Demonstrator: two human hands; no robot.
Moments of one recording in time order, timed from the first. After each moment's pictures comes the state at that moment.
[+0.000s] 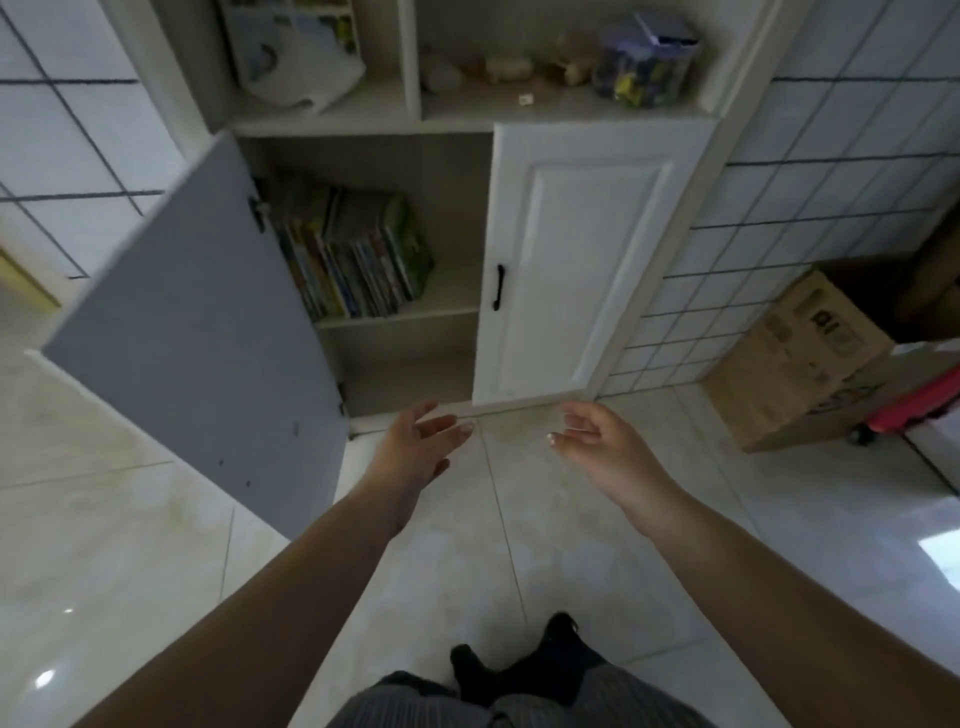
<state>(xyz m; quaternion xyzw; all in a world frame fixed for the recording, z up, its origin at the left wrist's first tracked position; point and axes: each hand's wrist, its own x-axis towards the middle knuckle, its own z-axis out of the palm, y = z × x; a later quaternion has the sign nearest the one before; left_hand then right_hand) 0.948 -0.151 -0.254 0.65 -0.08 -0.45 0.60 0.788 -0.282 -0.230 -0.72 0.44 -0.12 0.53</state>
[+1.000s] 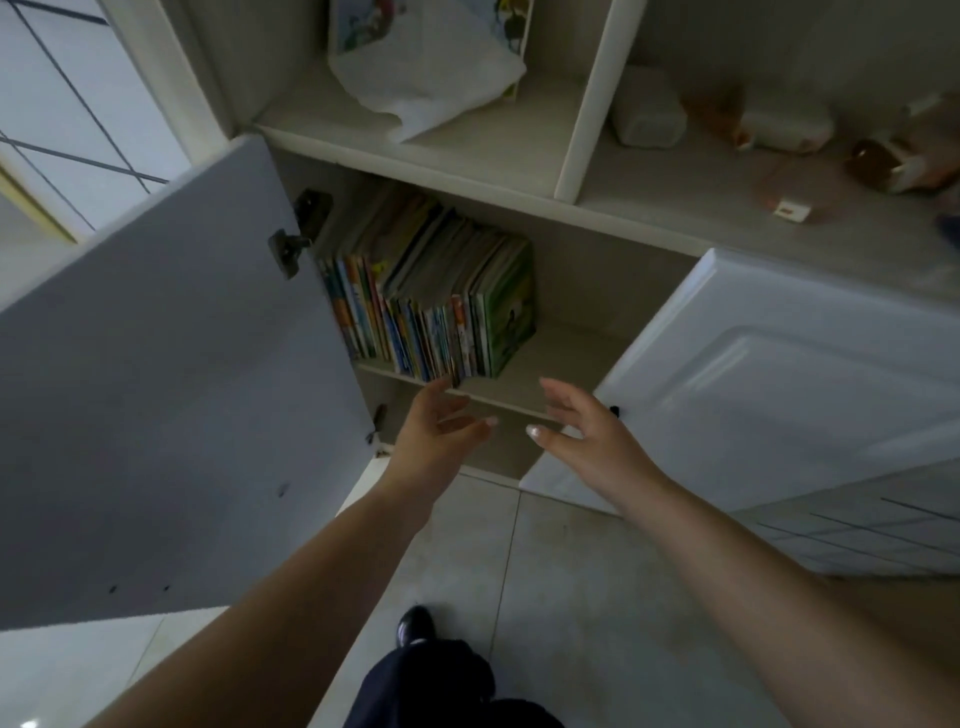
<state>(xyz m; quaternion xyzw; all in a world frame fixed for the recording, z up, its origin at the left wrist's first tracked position) 1.190 -0.382 -0.305 0.68 0.03 -0.29 0.67 1.124 -0.544 -0.283 -0.80 0.24 0.09 0.54</state>
